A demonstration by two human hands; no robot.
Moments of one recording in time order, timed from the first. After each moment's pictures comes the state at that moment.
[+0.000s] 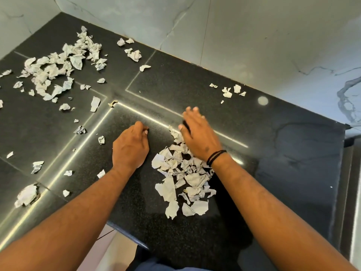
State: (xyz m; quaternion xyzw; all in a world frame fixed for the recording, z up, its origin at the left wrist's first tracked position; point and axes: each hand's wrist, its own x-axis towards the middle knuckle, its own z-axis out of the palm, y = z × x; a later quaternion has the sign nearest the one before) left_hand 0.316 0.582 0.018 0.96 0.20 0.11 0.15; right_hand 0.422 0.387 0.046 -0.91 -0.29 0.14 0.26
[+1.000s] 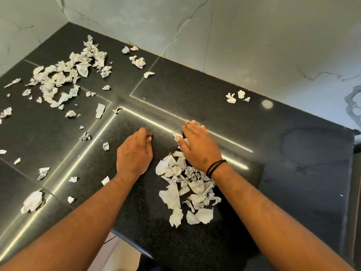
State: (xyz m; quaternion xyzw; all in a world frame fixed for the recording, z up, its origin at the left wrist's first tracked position) left_hand 0.316 0.584 0.017 0.96 0.20 0.11 0.16; right_hand 0.414 0.394 0.038 -0.91 -0.33 0.14 0.22
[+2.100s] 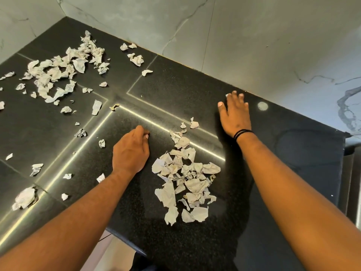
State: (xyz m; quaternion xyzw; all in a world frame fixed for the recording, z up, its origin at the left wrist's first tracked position) left_hand 0.316 0.585 0.014 0.96 0.20 0.12 0.15; right_hand 0.534 0.334 0.025 -0.97 -0.14 0.08 0.20
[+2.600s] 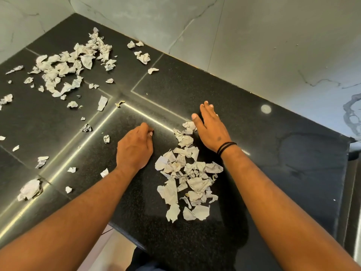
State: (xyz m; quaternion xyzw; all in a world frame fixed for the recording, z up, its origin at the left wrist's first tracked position) left_hand 0.316 0.585 0.011 0.96 0.19 0.12 0.16; right_hand 0.463 0.384 0.046 -0.91 -0.24 0.18 0.28
